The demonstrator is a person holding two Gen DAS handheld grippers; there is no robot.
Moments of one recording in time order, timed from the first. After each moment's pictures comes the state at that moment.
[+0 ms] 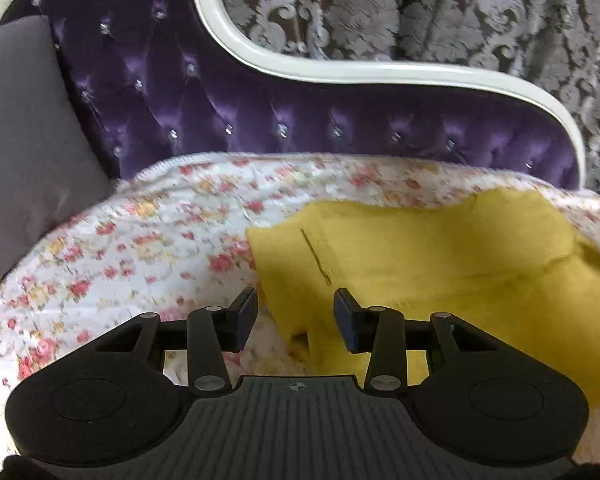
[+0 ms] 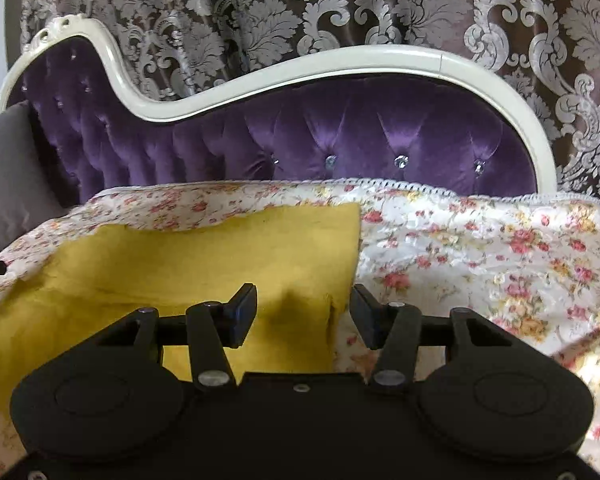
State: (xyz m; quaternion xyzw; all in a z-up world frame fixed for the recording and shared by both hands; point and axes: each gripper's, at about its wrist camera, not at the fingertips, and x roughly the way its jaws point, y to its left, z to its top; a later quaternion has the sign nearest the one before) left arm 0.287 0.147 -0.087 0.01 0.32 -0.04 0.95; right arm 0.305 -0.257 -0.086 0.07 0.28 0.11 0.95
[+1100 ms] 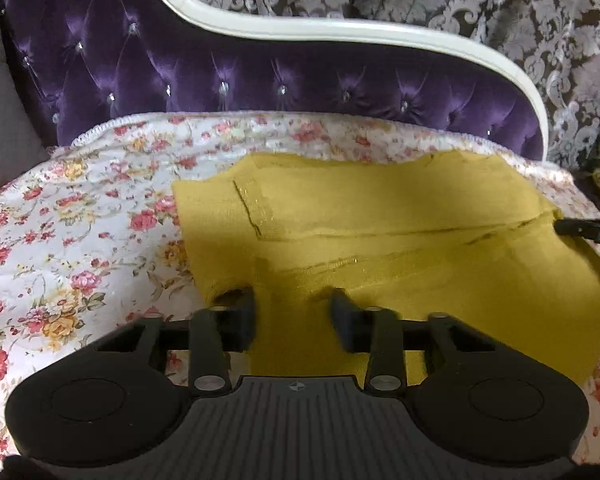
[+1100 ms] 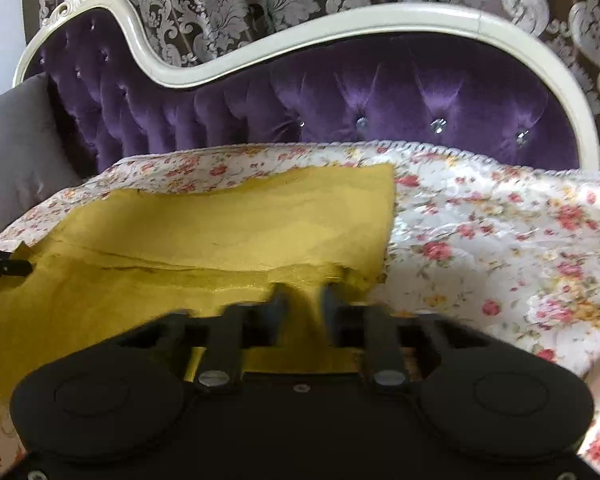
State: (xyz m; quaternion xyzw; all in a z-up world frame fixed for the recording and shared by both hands) left arm 0.300 0.126 -0.124 -0.01 0.33 -0.10 0.94; right arm 0.326 -0.246 -0.115 0.06 0.30 0.14 0.94
